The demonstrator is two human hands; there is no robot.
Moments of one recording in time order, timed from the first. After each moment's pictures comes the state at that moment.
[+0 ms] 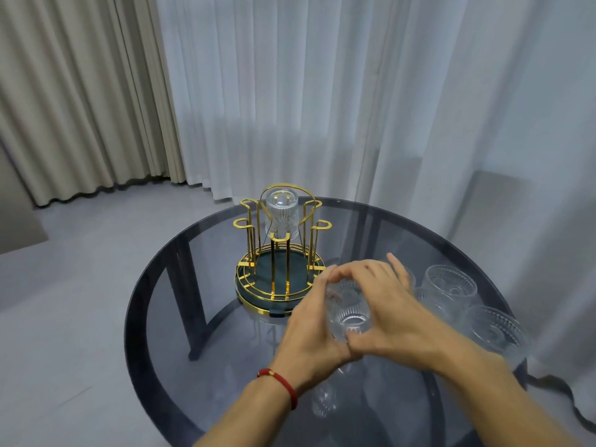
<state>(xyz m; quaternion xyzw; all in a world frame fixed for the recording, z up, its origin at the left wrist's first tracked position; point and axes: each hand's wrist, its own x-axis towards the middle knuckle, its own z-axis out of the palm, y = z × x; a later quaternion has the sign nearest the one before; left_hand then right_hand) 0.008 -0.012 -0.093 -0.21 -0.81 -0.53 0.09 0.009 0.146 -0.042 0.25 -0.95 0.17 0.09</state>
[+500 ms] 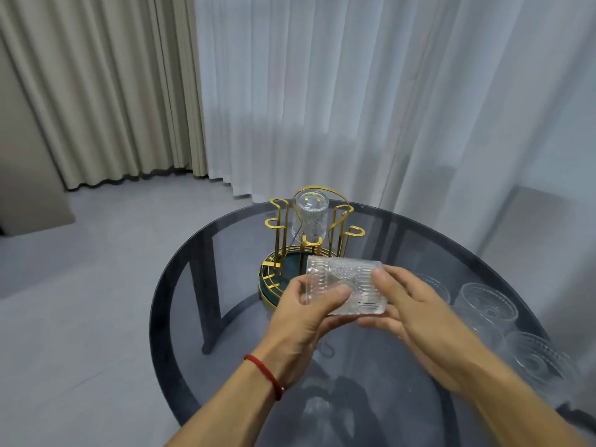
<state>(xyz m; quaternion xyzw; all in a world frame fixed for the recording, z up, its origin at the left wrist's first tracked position) 0.001 -0.055 -0.072 -0.03 -0.50 -0.86 -0.06 0.006 0.115 -0.042 0.03 -0.74 0.68 -0.03</state>
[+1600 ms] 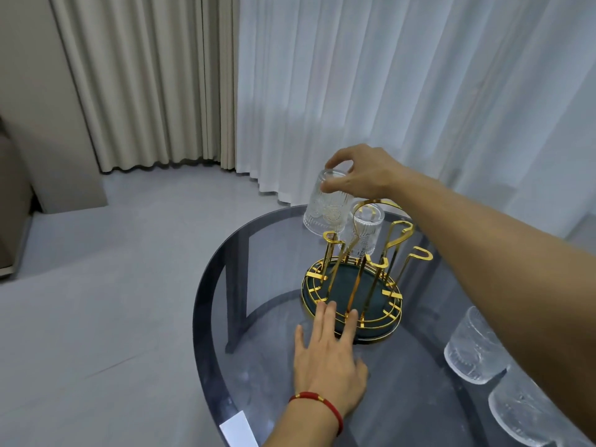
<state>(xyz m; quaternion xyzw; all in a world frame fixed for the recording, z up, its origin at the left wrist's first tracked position) -0.035 -0.085 -0.158 -0.06 -0.97 -0.22 0.03 -0.205 -0.030 0.081 0.20 -0.96 0.21 0.06</state>
